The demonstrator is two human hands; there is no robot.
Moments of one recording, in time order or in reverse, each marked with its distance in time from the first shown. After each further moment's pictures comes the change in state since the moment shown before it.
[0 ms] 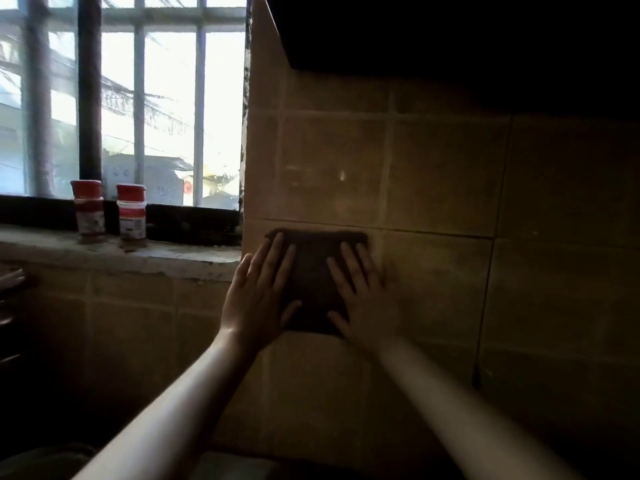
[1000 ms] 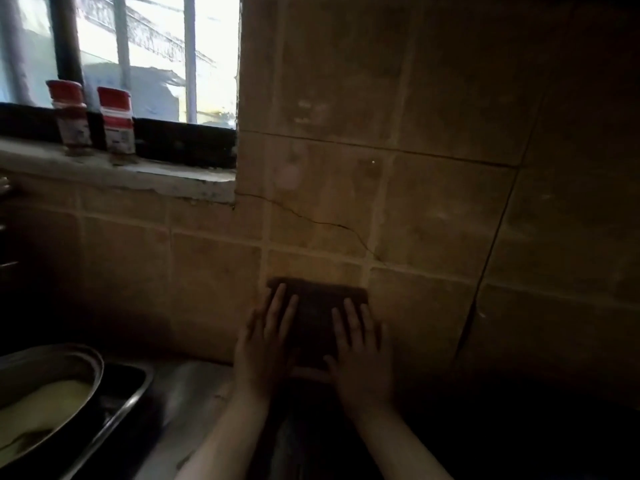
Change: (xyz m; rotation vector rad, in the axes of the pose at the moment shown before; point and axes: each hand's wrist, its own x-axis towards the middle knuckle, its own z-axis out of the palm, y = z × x) left_hand -0.154 0.094 0.058 -0.131 -0.230 -0.146; right_hand -0.165 -0.074 0.038 0.144 -0.202 0.196
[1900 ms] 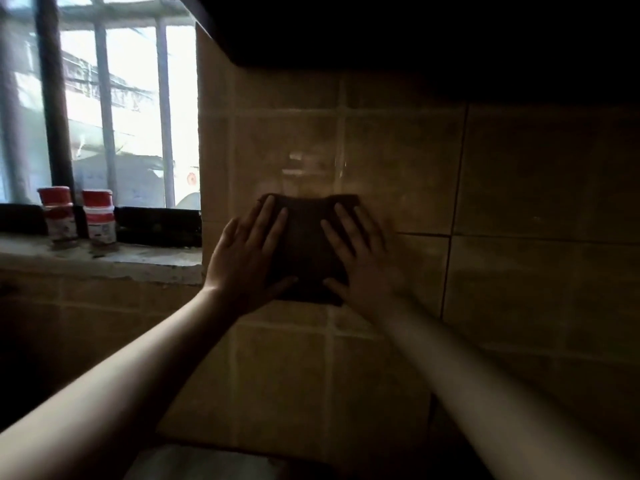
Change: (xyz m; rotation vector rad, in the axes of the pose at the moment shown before) left_hand 0.194 -0.026 -0.154 0.145 0.183 0.211; right_hand 0.189 0.093 -0.129 -0.150 0.147 -0.185
